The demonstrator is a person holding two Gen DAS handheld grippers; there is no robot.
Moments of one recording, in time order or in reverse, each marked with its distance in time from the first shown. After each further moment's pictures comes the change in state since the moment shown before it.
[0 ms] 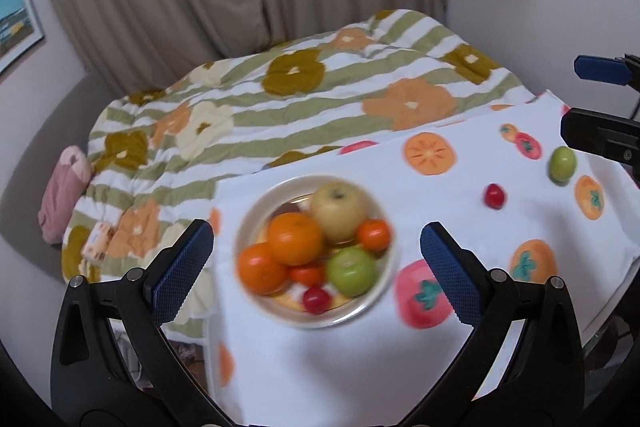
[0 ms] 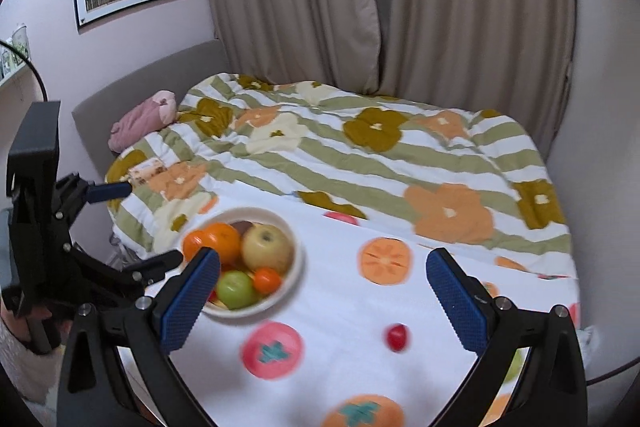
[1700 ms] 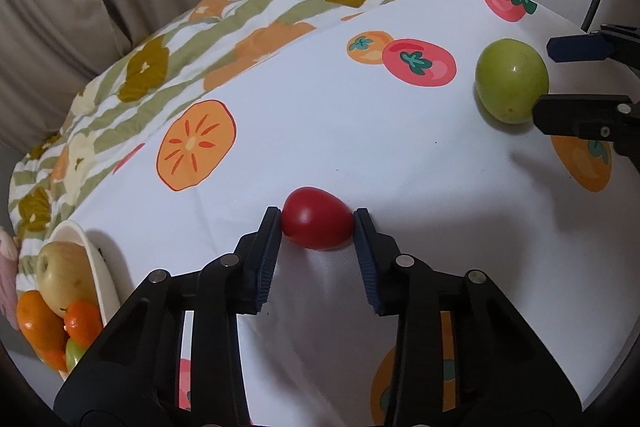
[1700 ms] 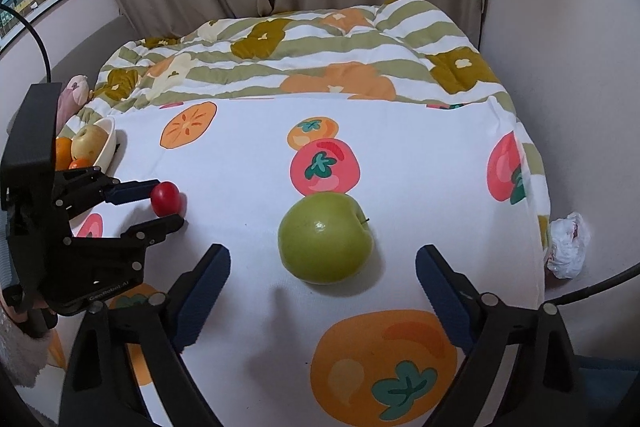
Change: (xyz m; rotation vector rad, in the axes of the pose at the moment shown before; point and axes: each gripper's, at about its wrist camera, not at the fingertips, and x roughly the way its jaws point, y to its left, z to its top) left arm 0.142 -0.217 -0.007 0.283 0.132 -0.210; right arm 0.057 -0.199 -0.150 0.232 0.227 -0.094
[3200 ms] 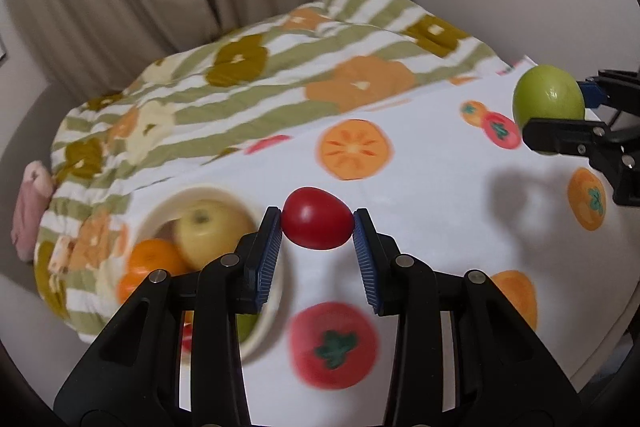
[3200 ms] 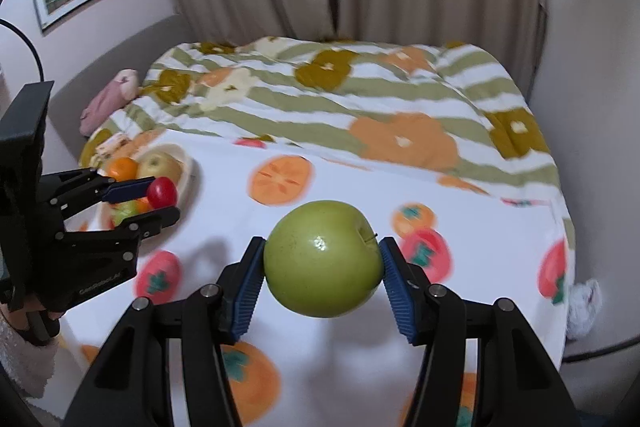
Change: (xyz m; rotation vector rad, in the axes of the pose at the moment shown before) left arm -0.099 0.109 -0.026 -0.242 -0.078 0.159; right arm -0.032 0.102 0.061 -0.163 -0.088 0.127
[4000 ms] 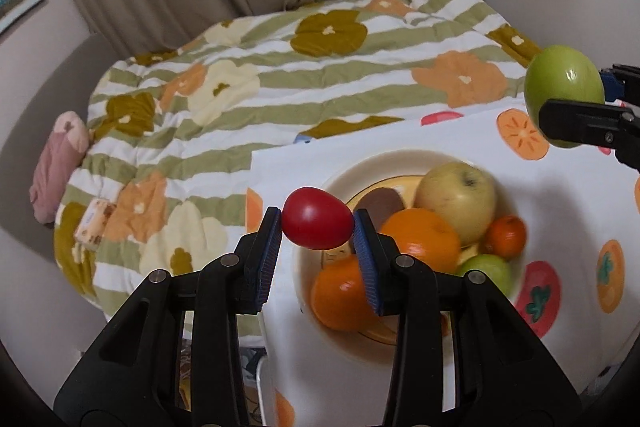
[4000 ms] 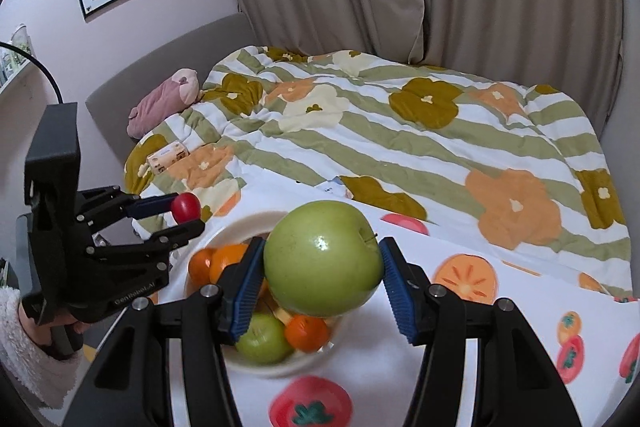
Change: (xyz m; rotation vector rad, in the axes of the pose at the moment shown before) left arm 0.035 0.194 -0.037 -0.108 0.056 0.066; right arm 0.090 0.166 0.093 -0.071 -0.015 0.131
